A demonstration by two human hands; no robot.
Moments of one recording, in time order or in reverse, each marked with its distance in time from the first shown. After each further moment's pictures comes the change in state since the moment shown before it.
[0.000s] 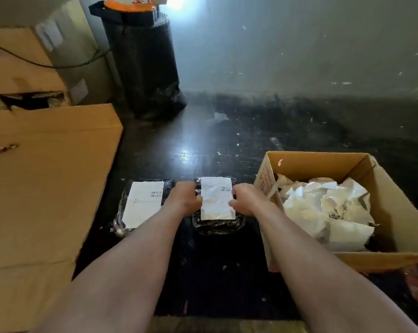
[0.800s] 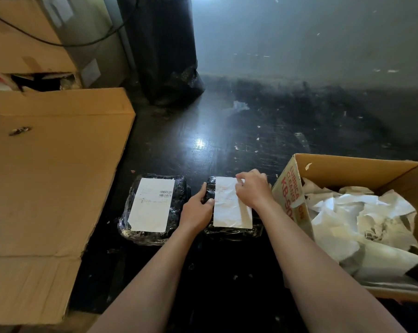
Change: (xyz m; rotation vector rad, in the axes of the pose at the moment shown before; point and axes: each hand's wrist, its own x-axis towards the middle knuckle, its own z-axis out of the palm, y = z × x) left_hand 0.003 -0.020 0.049 -0.628 -0.028 -0.276; right_hand 0.052 -0.020 0.009 0.264 0.177 0.047
